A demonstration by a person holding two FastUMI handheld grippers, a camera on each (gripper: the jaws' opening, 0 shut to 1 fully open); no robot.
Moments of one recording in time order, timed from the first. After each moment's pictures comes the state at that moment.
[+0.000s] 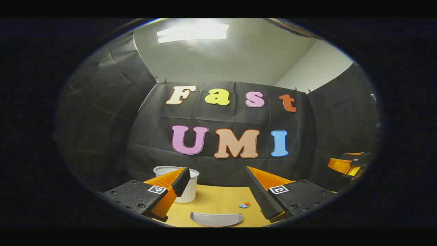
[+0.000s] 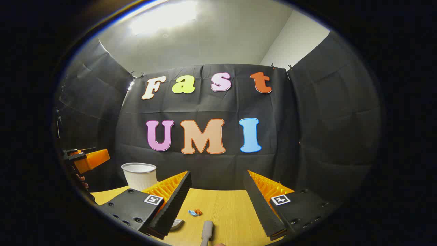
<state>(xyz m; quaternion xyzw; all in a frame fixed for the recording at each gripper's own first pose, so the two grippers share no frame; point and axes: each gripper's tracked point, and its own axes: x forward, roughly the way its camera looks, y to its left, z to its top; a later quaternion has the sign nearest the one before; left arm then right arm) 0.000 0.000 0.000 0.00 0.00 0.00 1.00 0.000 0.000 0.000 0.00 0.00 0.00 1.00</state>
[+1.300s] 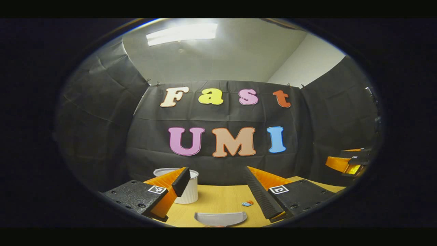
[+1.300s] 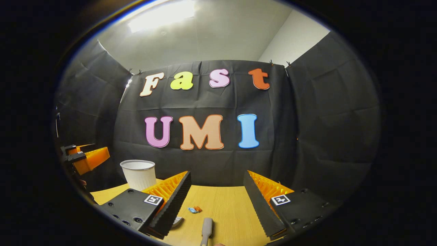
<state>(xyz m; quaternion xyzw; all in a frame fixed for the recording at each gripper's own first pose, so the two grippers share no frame) -0.005 -0.013 -0.001 0.03 0.01 -0.01 1.00 -0.004 0.002 -0.011 0.01 0.03 -0.01 1.00</state>
